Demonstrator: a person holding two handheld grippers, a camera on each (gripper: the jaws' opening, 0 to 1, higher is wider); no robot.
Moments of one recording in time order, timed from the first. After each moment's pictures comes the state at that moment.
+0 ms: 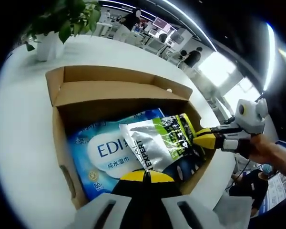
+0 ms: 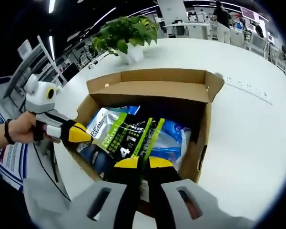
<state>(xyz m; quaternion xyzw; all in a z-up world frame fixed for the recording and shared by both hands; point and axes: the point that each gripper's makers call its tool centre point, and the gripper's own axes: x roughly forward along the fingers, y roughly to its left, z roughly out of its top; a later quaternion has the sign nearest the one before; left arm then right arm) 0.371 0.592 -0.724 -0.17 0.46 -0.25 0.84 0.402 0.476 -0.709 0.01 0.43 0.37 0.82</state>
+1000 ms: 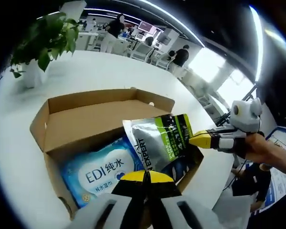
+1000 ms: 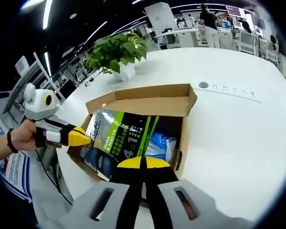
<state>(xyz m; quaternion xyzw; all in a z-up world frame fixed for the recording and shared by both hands) 0.391 0.557 -0.672 -0.13 0.42 -0.29 0.85 0.421 0.440 -0.676 0.06 0.40 0.34 0.85</state>
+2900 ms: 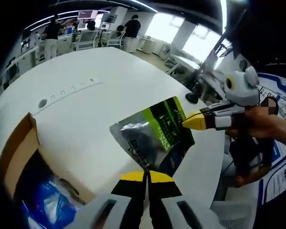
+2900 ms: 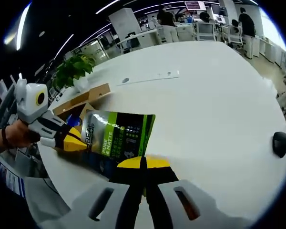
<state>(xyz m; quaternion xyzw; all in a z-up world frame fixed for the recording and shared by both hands) 0.393 0.306 -0.709 0.04 0.46 -0.44 0.77 0.396 0.195 -0.704 0.10 0.42 0.20 0.88</state>
